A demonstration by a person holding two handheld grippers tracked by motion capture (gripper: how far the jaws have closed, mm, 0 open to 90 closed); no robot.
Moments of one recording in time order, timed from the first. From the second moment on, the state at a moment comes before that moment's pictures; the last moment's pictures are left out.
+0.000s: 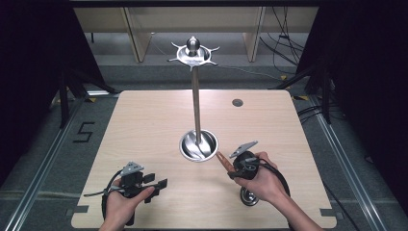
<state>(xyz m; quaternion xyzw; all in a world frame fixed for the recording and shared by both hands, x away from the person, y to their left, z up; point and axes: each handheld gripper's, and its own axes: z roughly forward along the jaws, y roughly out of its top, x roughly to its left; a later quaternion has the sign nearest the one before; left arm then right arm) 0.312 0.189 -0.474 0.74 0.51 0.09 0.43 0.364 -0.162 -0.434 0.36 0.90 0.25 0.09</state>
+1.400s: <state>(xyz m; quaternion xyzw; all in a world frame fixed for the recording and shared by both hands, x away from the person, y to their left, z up) 0.311 0.190 -0.473 0.73 0.51 0.09 0.44 0.361 -0.179 -0.389 0.36 0.83 0.39 0.18</state>
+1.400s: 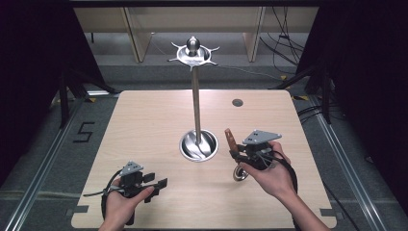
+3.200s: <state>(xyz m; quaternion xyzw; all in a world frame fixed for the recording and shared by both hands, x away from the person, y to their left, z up) 0.311 0.189 -0.472 0.73 0.52 0.09 0.44 0.372 -0.182 -0.345 0.35 0.80 0.45 0.22</state>
